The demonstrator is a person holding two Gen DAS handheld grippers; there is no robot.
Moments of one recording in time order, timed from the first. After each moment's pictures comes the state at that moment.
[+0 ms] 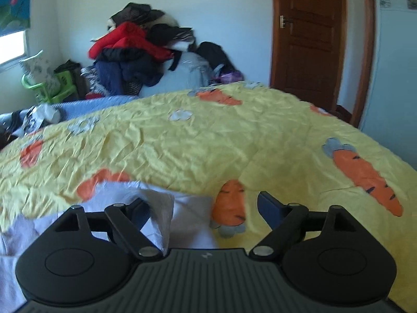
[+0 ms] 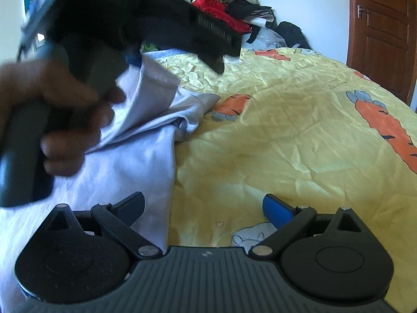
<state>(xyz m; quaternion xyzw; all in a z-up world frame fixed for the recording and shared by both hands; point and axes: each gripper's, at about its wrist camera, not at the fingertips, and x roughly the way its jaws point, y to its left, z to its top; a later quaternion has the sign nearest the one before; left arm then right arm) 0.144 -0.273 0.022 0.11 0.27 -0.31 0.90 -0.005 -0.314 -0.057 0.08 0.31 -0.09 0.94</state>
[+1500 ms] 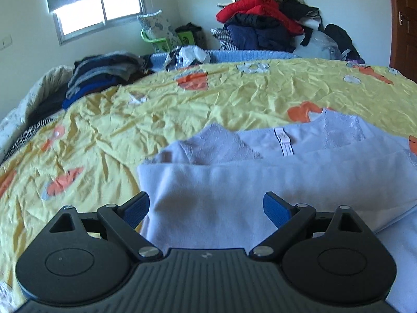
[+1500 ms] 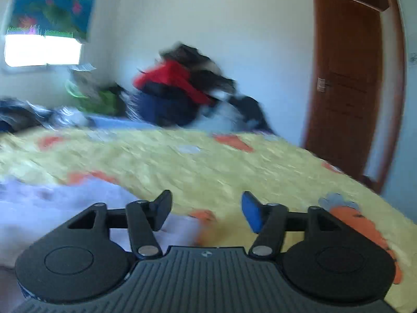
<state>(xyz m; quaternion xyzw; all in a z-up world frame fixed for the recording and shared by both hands) 0.177 -0.063 -0.028 0.09 0.32 -0.04 0.94 0.078 -0.314 -0.016 -0.01 0.15 -0.16 0.97</state>
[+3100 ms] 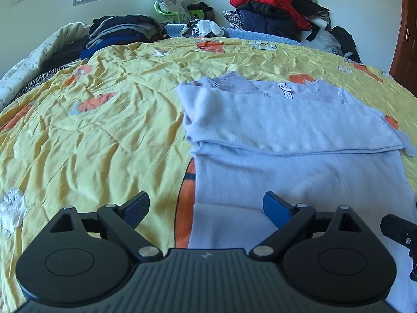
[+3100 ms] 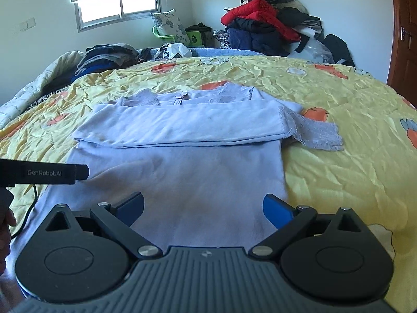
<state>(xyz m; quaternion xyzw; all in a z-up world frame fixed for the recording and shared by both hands) 0.077 -0.002 -0.041 0.02 0.37 -0.04 0.93 -0.002 -0.224 -0.042 0.04 0.31 0.01 0.95</state>
